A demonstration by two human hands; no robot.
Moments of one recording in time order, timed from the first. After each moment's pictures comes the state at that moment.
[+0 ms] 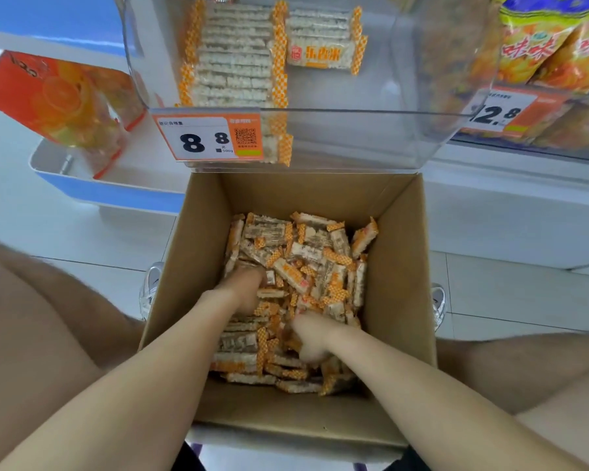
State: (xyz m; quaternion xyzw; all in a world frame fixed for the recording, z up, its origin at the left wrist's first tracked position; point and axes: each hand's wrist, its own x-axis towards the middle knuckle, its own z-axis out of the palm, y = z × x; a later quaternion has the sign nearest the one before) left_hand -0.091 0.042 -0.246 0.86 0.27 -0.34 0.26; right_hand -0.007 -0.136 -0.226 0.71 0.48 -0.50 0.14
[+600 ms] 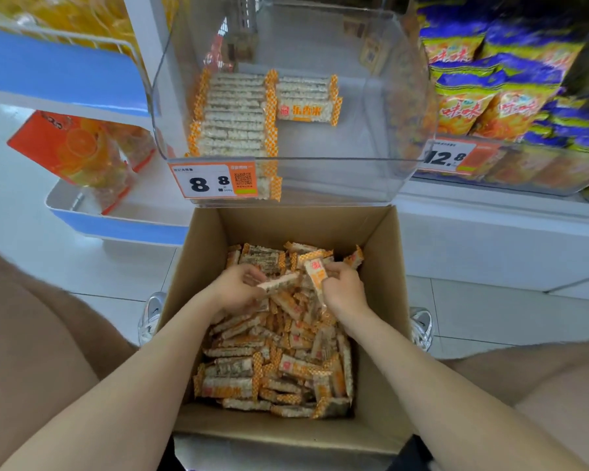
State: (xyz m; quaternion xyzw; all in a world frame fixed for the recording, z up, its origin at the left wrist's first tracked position) left_hand -0.085 0.051 -0.180 0.69 0.41 -0.13 0.58; right_hand 0.053 -0.131 -0.156 0.85 0.09 -0.32 -0.41
